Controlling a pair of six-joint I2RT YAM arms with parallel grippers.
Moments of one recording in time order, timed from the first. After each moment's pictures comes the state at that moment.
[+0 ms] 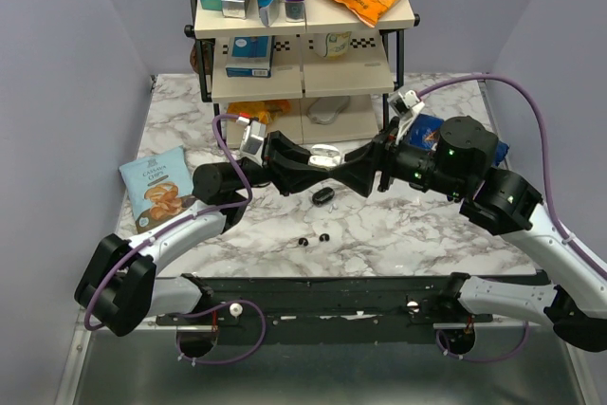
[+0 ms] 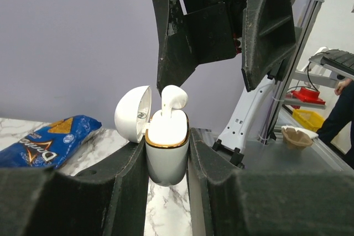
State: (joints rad) left arm -0.59 1.24 0.67 1.30 0.85 -0.75; right arm 0.89 1.03 1.37 -0.50 -0.18 0.39
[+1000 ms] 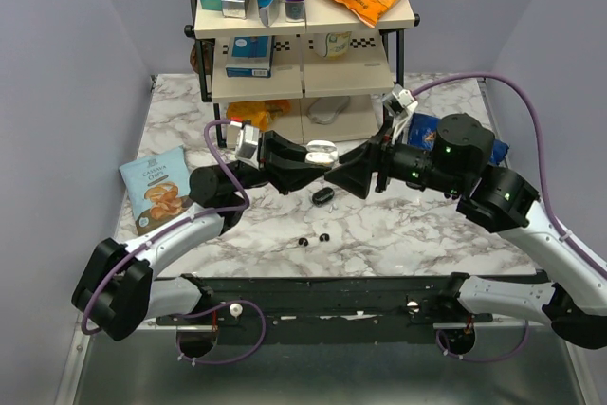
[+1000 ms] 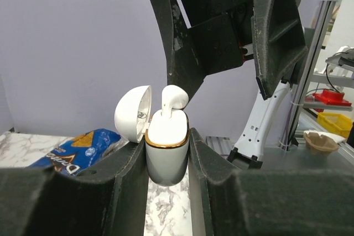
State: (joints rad) left arm -0.59 1.22 0.66 1.31 0.81 -0.67; right arm 0.90 1.05 1.39 -0.49 -0.25 0.40
